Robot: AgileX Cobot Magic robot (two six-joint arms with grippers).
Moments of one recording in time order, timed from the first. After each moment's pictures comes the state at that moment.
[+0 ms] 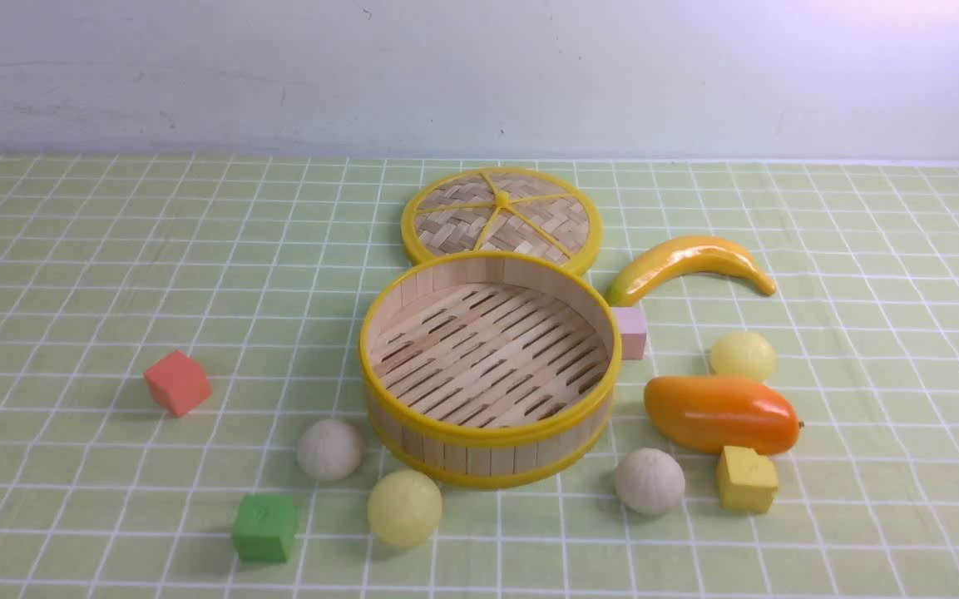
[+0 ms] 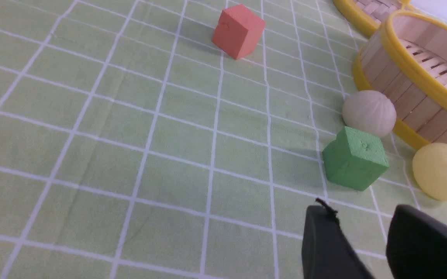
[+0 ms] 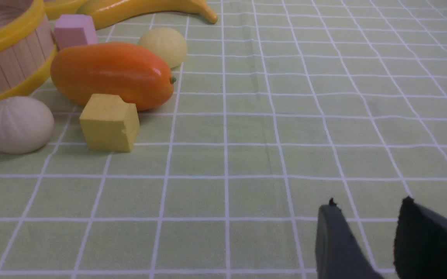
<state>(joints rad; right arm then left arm) -0.03 -0.01 0.02 -0.06 0.39 0.04 -0.17 -0.01 0.03 0.06 0.36 -0.47</state>
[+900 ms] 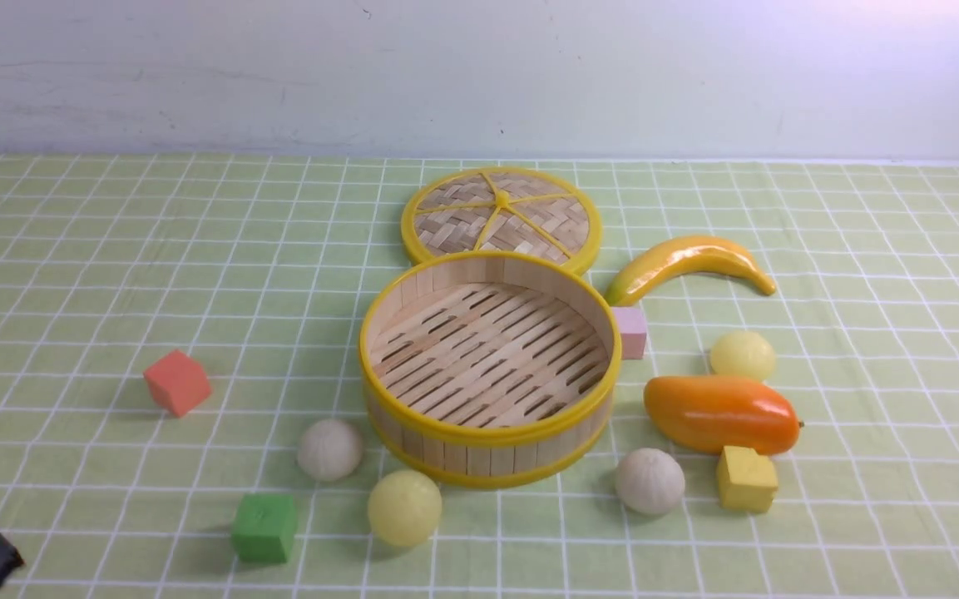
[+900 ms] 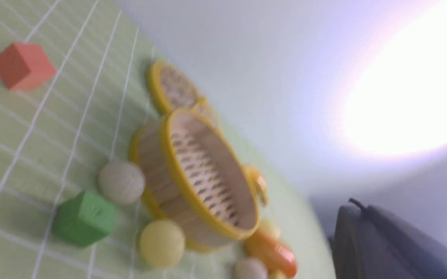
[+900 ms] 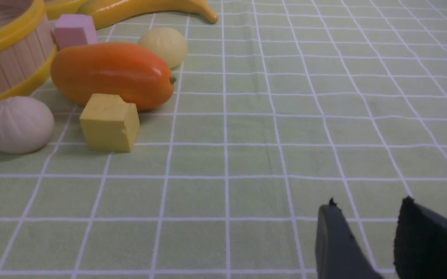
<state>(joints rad) -0.03 -0.01 0.02 -0.06 0.39 0.04 -0.25 0.16 -0.33 -0.32 0.42 -0.61</state>
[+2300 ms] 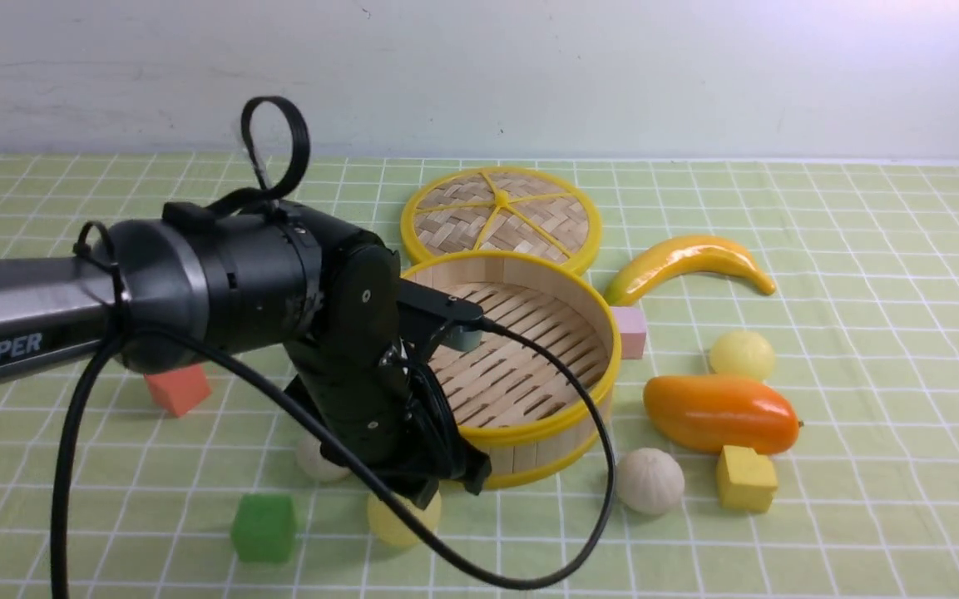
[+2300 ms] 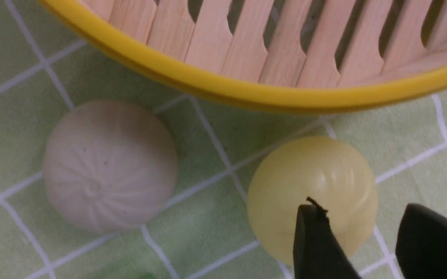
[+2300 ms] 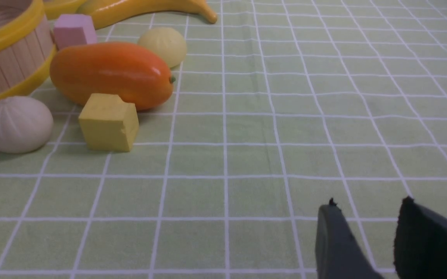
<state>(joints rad) -0.03 -0.01 0.02 -0.06 0.39 0.04 -0.59 1.82 -1.26 -0.03 0.77 -0.07</state>
